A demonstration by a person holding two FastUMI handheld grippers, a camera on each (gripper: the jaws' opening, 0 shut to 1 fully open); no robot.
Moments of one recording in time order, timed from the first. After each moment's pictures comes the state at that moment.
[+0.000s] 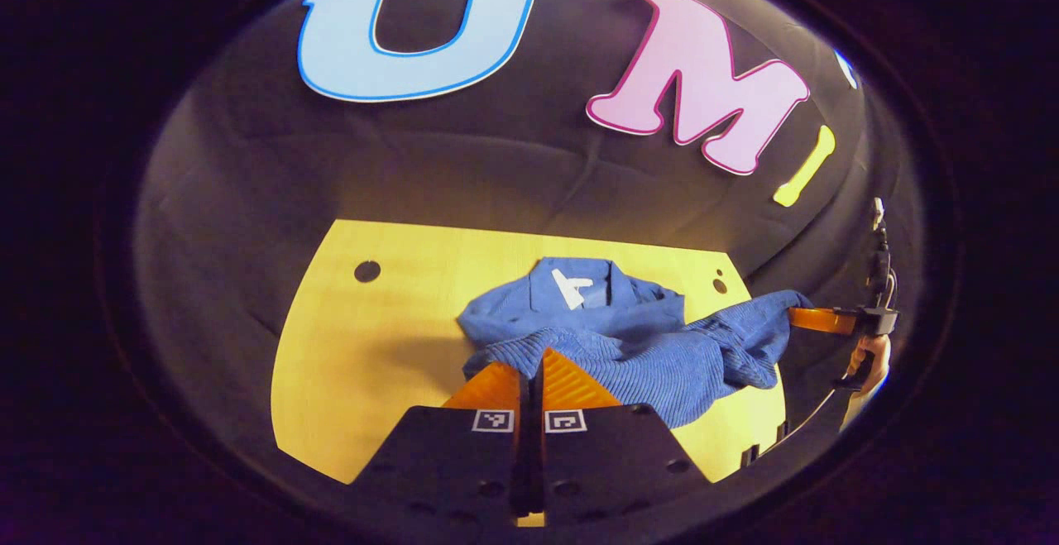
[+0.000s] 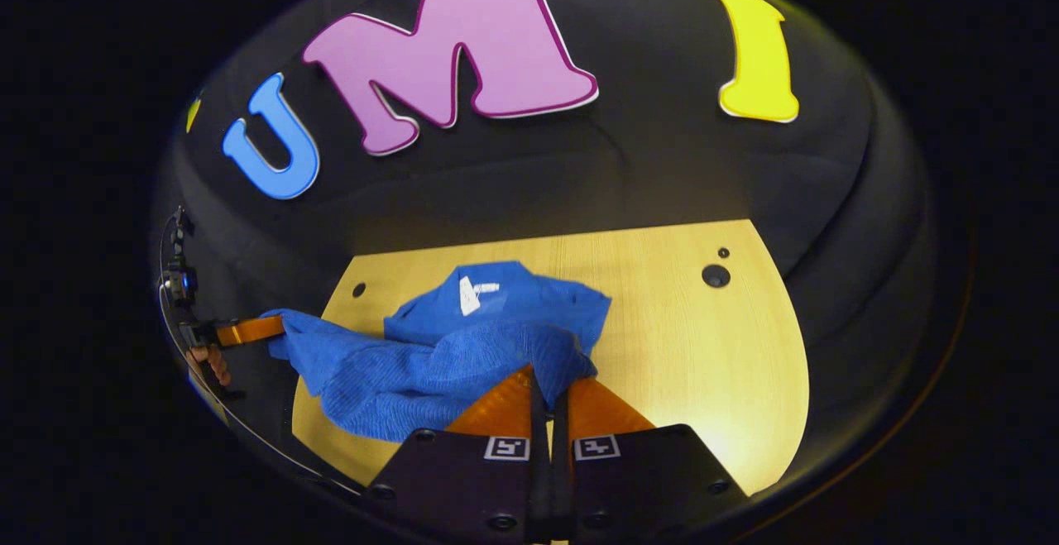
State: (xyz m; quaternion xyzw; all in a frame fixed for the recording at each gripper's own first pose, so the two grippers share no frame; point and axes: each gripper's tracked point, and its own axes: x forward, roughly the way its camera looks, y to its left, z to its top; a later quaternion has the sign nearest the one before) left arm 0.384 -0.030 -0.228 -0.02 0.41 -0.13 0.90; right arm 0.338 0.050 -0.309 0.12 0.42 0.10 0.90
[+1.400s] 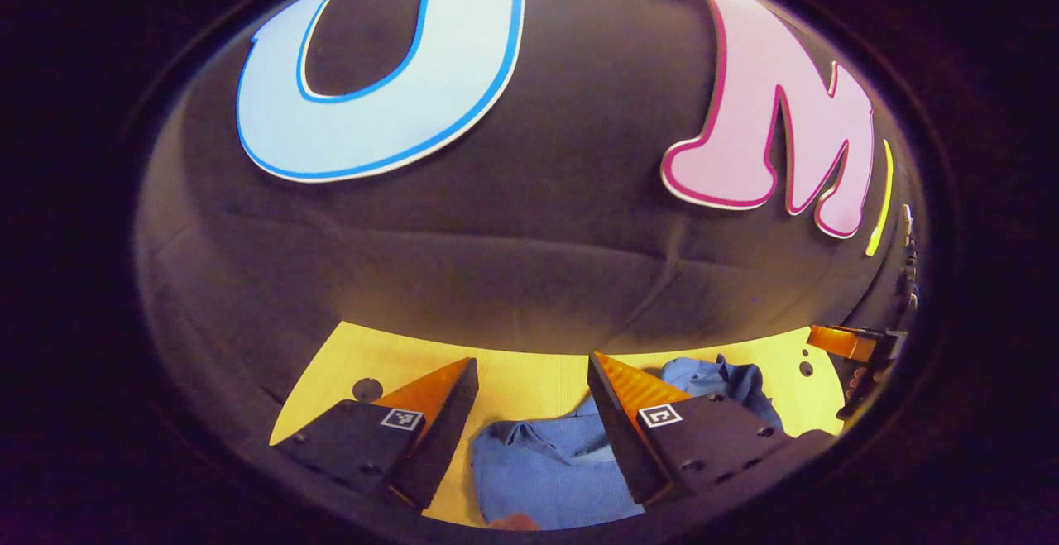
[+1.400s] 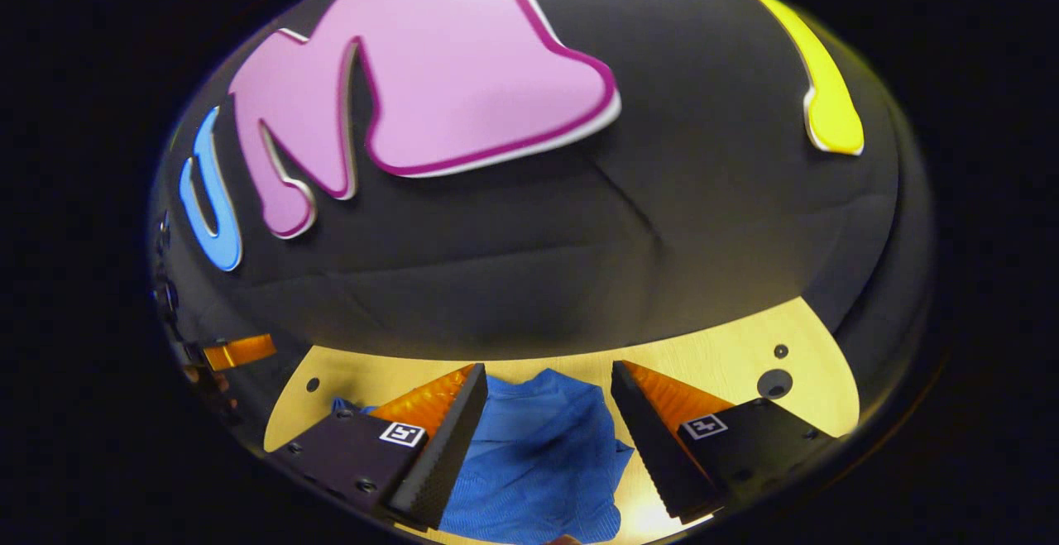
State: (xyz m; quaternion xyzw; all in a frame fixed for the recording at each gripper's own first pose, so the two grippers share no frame) left arm 0.530 -0.053 -0.211 0.01 0.25 -0.04 0.97; right arm 0.496 0.077 -0.347 0.12 0.25 0.10 0.95
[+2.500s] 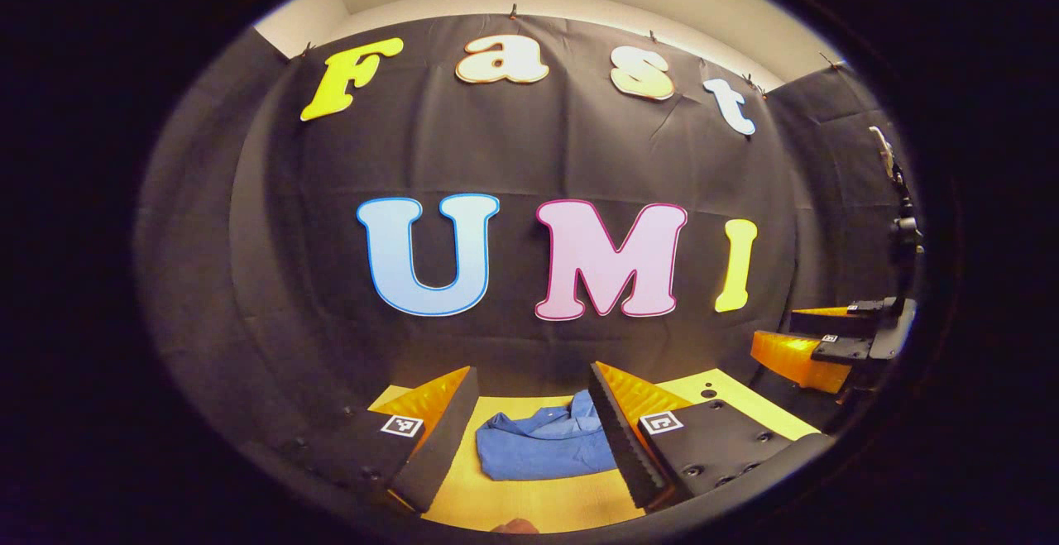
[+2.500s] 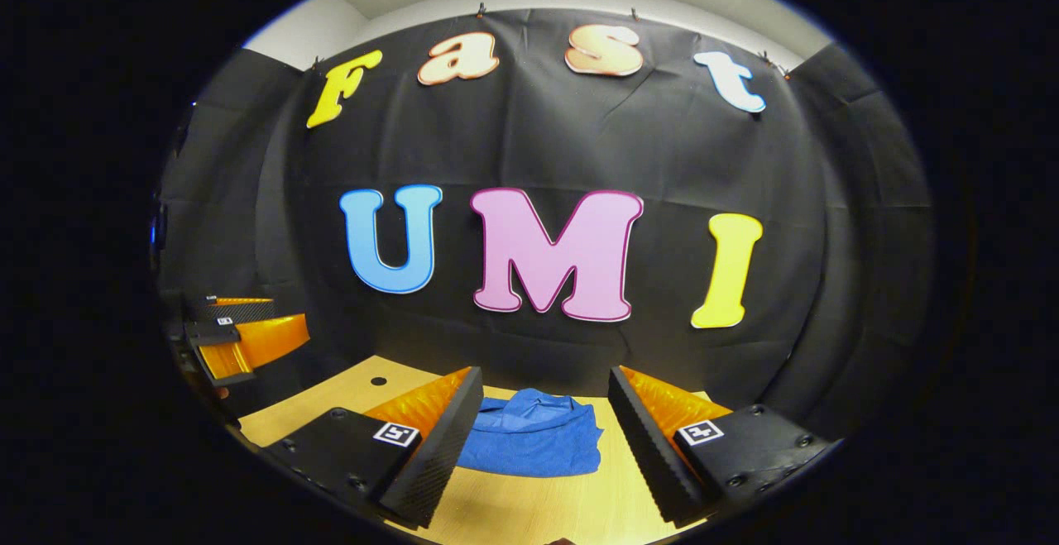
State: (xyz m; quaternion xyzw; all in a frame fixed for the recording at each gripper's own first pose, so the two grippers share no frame) left arm 0.139 -0.068 -0.054 0.04 0.02 -0.06 1.00; right arm 0.130 0.103 -0.096 0.02 0.05 0.09 1.00
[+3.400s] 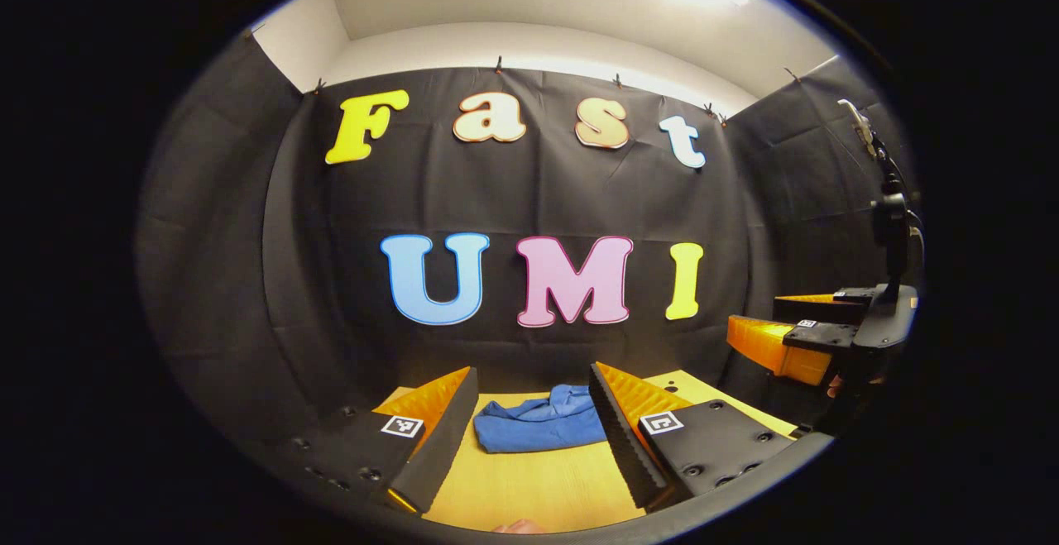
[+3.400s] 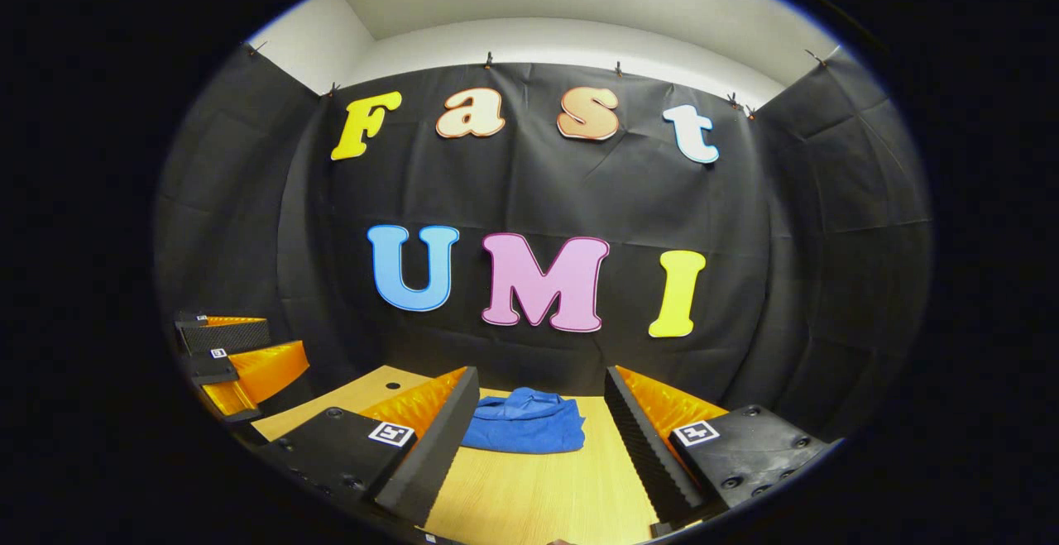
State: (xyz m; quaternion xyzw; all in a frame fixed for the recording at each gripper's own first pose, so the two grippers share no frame) left arm -0.043 -0.072 -0.038 0.04 -0.03 -0.09 0.99; right arm -0.036 0.095 -0.041 0.01 -0.01 0.06 1.00
